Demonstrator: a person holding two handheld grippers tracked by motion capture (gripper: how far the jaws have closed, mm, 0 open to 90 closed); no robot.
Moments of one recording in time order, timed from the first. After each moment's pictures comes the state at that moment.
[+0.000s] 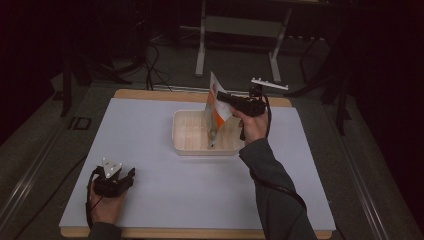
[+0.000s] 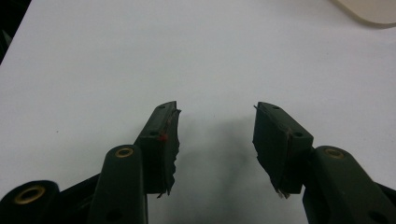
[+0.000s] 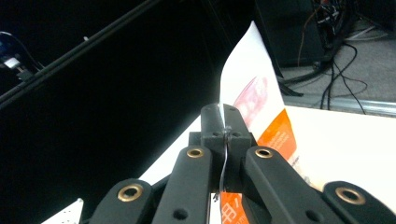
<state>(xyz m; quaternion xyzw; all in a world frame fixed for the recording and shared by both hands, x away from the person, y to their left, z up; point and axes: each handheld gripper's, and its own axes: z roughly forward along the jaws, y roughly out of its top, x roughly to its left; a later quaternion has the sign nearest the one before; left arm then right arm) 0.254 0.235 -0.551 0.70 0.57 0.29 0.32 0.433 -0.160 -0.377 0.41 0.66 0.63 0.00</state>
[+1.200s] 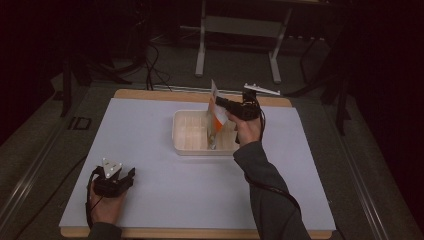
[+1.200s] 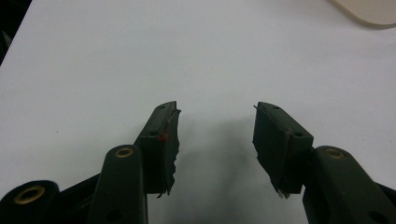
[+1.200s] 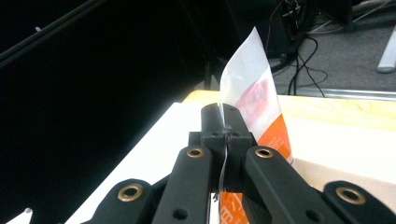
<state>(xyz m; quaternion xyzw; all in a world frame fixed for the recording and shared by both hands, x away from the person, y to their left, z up) 0.254 0.235 -0.551 0.70 0.56 0.29 0.32 0.438 -0.149 -0.400 0.45 0.67 0.59 0.04</state>
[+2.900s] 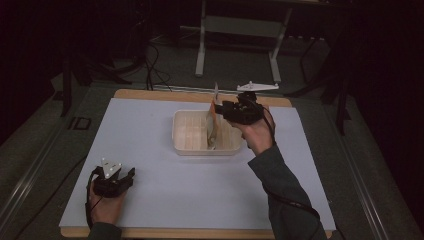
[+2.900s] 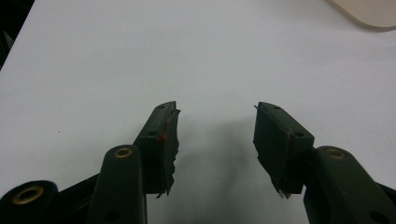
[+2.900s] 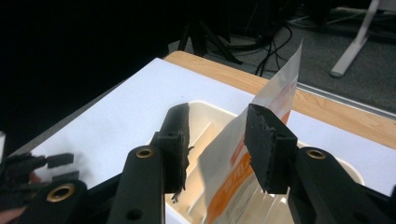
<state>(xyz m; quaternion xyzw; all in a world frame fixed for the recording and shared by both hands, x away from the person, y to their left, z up) 0.254 0.235 -0.551 0.70 0.57 0.29 0.33 0.396 -0.142 -0.355 0.39 0.77 0.49 0.13</state>
